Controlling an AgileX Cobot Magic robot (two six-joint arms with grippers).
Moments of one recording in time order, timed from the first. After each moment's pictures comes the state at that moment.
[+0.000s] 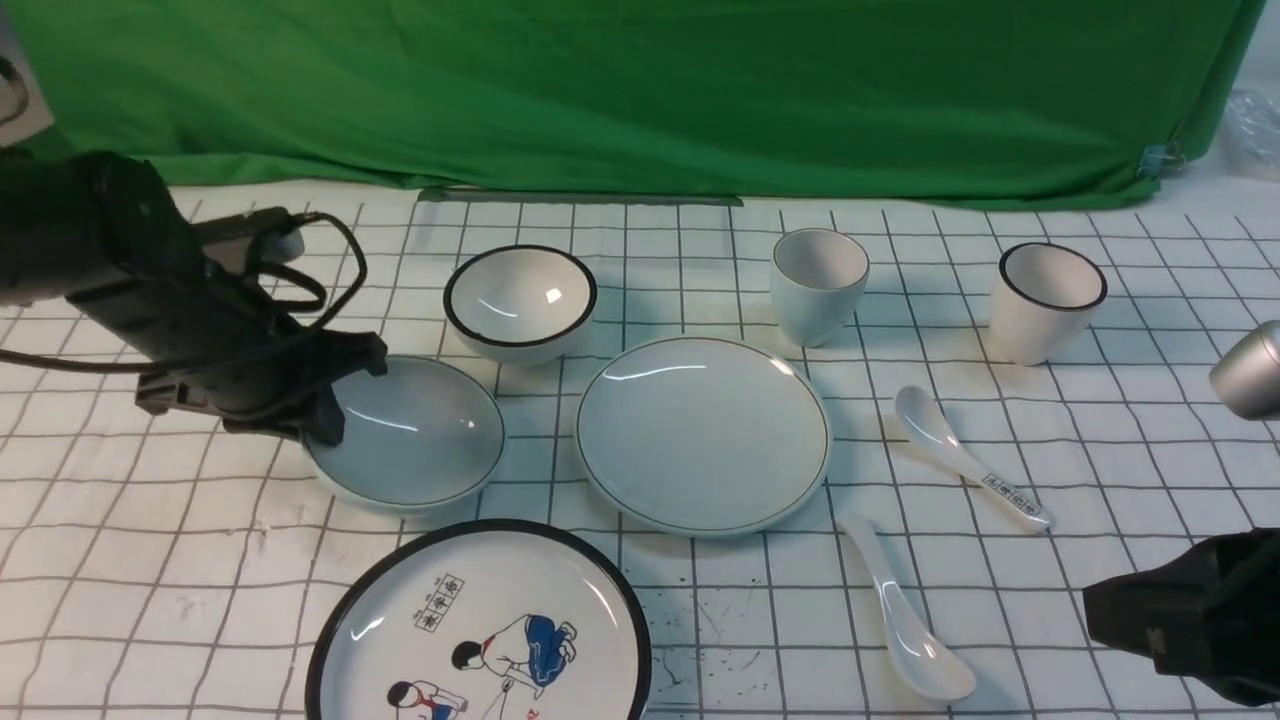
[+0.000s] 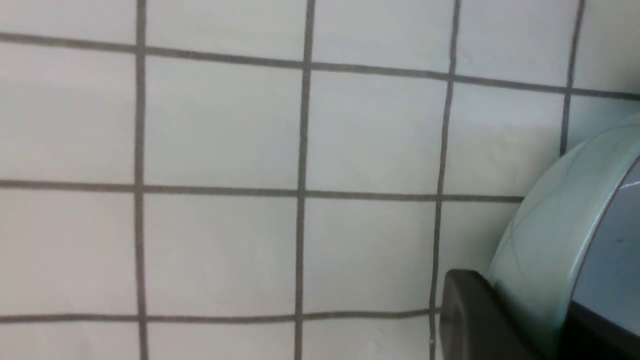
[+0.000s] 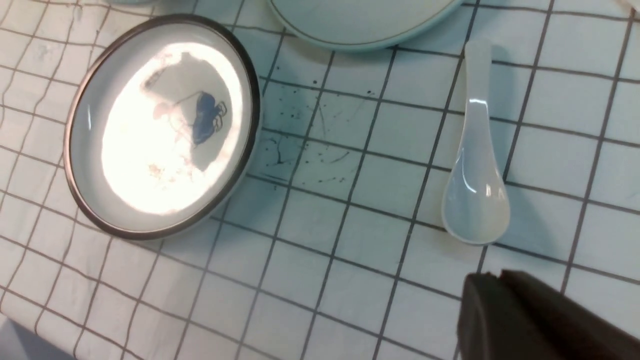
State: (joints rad) right arm 0.40 0.88 -0.73 0.31 0.71 0.06; left arm -0.04 1.80 -1.18 -0.25 0.70 0.04
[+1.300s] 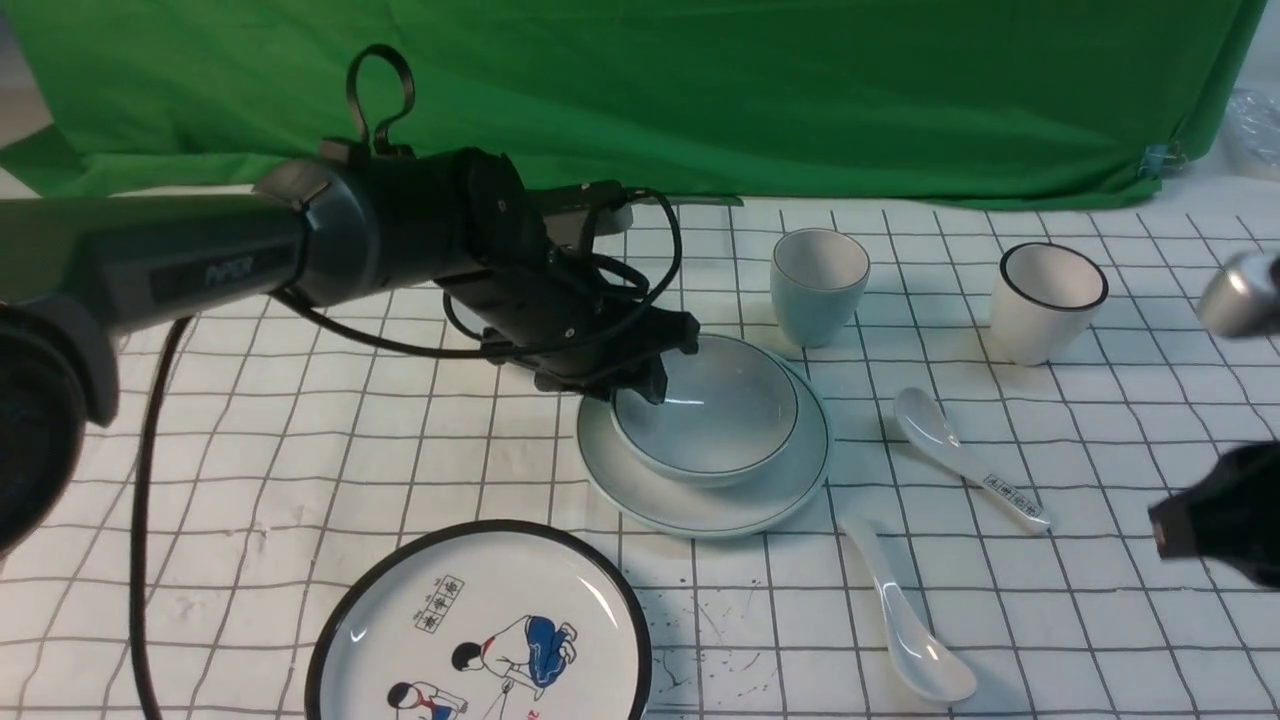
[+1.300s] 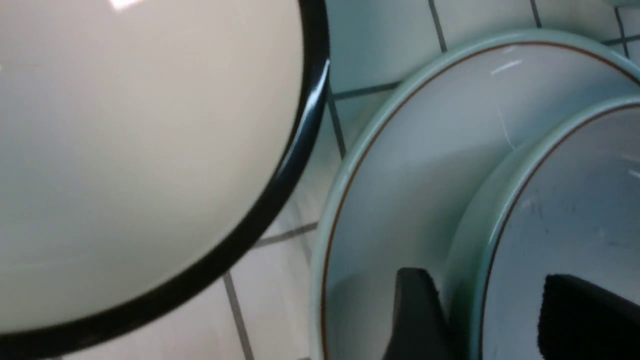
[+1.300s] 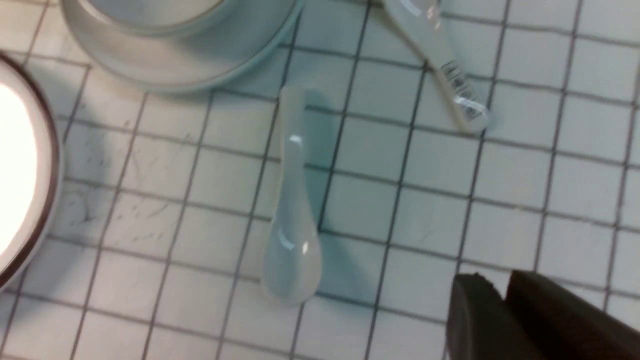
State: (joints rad) right arm 0.40 1.06 -0.92 -0.09 0.80 0.26; left arm -0.43 2.07 -1.50 -0.40 0.62 0.05
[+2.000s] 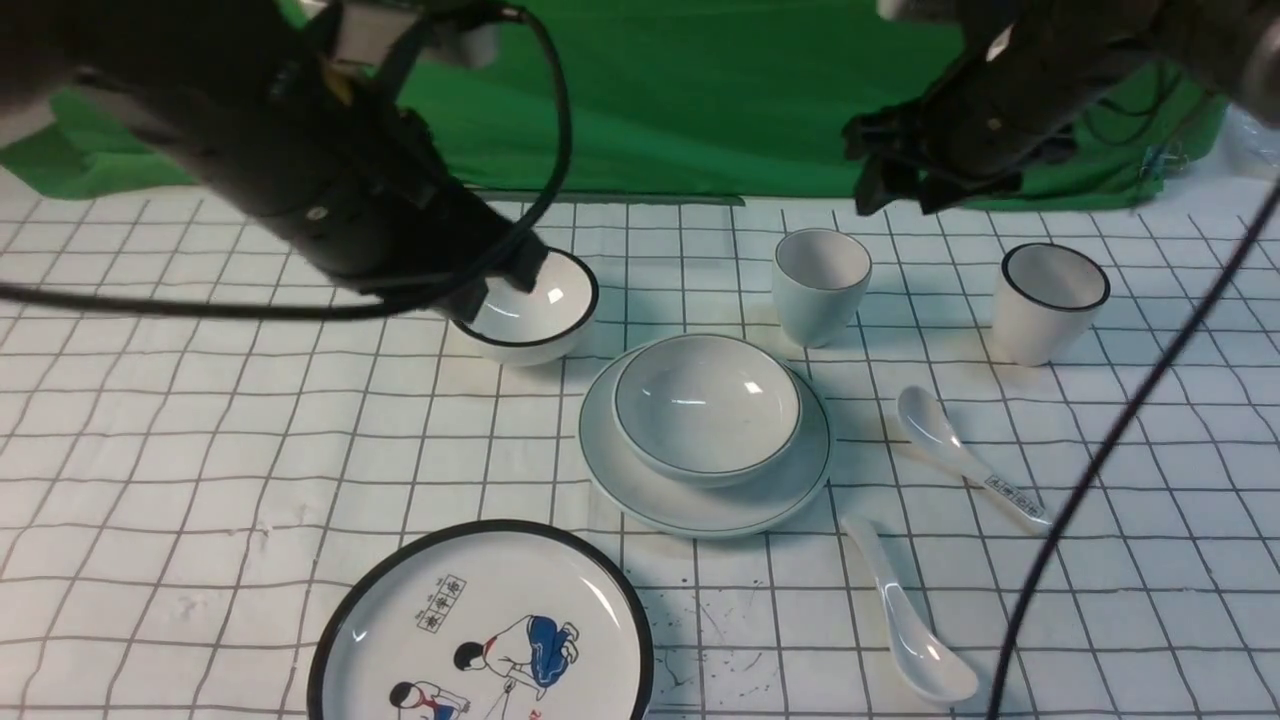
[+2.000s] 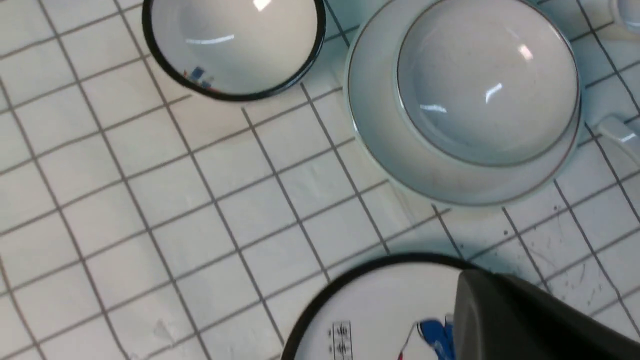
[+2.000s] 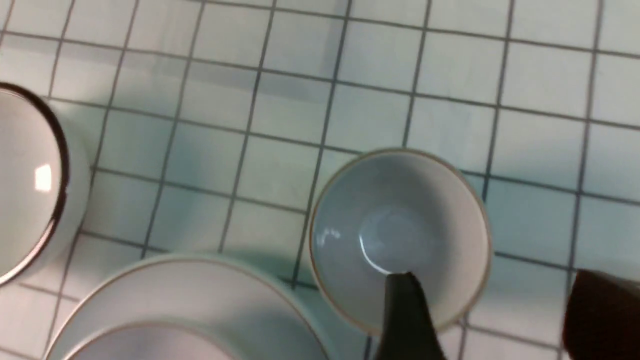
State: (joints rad) right arm 0.25 2.17 -2.03 0.16 0.84 0.04; left arm -0.43 1.44 -1.32 -0.09 0.98 0.03
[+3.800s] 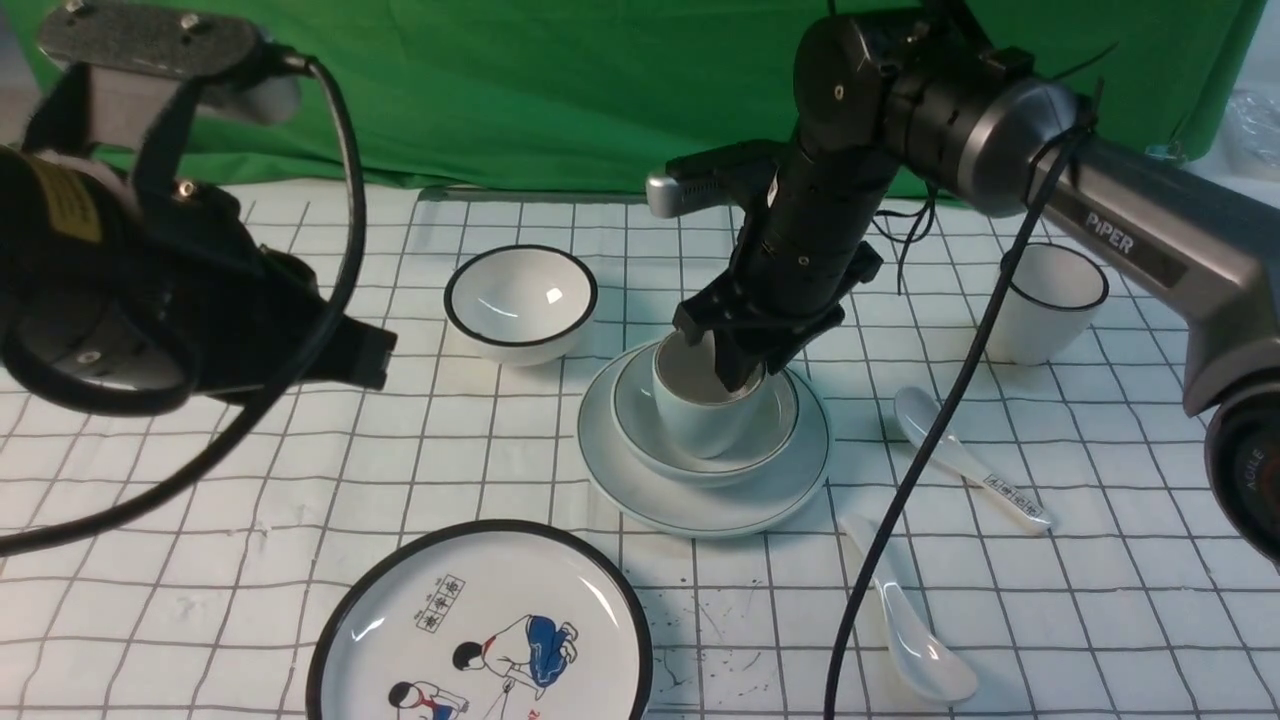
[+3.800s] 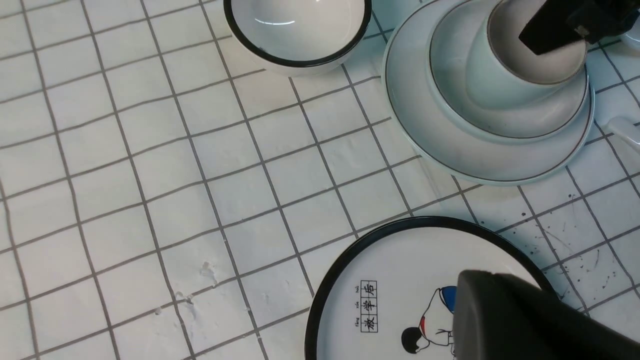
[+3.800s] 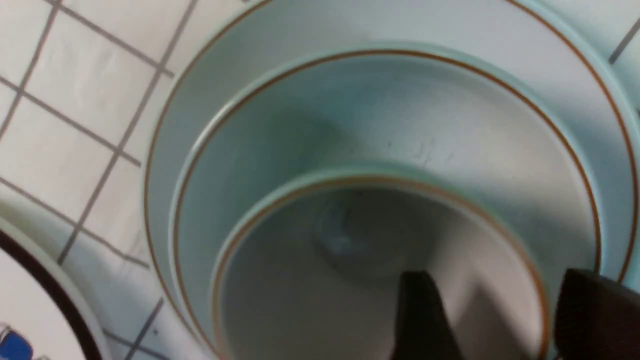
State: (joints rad) right arm 0.49 2.27 -2.10 0.12 1.16 -0.08; left arm -0.43 1.13 -1.07 0.01 0.87 -0.08
